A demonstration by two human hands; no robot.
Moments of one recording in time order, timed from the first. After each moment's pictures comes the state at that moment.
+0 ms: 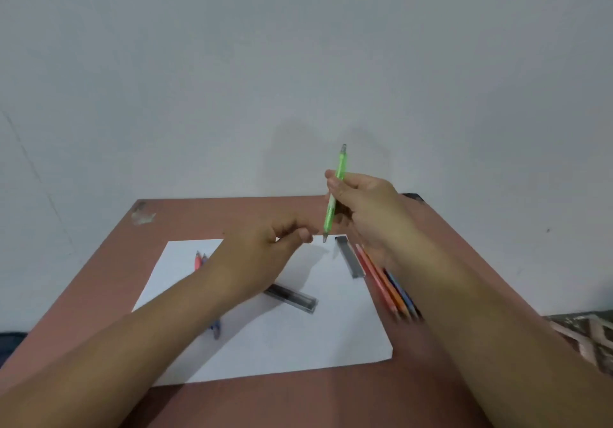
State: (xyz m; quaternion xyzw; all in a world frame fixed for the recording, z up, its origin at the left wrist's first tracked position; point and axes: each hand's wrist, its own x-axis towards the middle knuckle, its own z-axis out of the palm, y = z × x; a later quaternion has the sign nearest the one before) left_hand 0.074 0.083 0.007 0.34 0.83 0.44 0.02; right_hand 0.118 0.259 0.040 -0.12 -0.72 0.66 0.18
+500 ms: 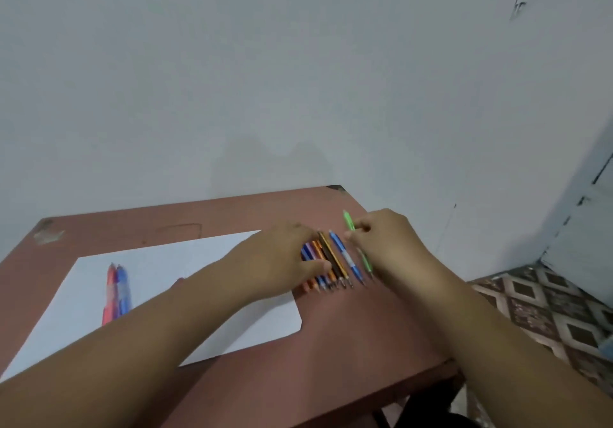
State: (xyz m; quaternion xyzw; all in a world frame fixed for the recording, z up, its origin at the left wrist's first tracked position) left_hand 0.131 0.189 0.013 0.48 0.86 0.17 0.02; right_hand 0.226 0.361 0.015 -0.30 -0.90 0.28 0.16
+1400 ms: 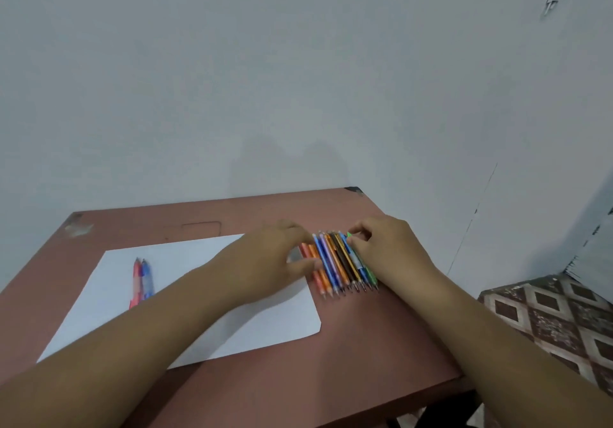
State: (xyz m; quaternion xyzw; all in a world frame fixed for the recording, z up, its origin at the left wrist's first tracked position) left_hand 0.112 0.159 0.005 0.50 0.85 0.17 -0.02; right_hand 0.212 0.354 -0.004 -0.22 -0.94 0.20 0.19
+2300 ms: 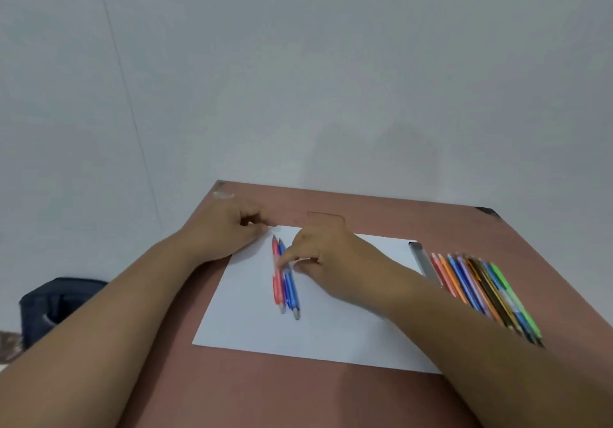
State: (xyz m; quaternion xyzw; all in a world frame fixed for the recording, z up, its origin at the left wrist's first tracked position) left_hand -0.018 -0.050 -0.029 0.29 0.89 0.35 -0.02; right_hand 0.084 0.167 -0.016 0.26 -0.95 0.17 0.08
